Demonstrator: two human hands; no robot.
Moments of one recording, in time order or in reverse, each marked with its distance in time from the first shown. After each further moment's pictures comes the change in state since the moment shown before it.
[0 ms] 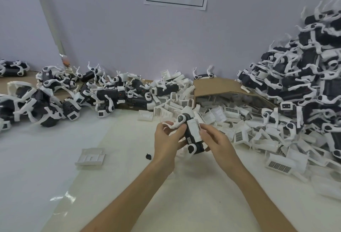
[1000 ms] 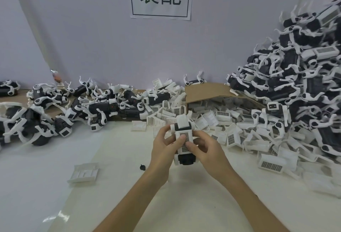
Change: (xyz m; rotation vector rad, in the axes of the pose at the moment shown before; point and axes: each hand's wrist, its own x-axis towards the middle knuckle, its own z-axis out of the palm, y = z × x) left_hand -0.001 0.000 -0.003 0.216 -0.261 0.062; right_hand -0.007 -0.005 0.005 0.065 -0.015 -0.067
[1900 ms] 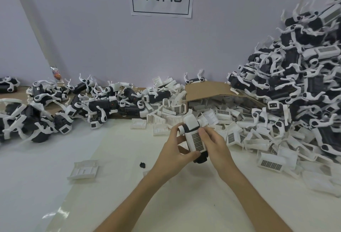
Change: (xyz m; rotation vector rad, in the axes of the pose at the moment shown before) left_hand -0.002 -0.006 0.006 0.438 -0.199 0.144; right_hand 0.007 0.002 -0.006 0.187 0.160 0.081
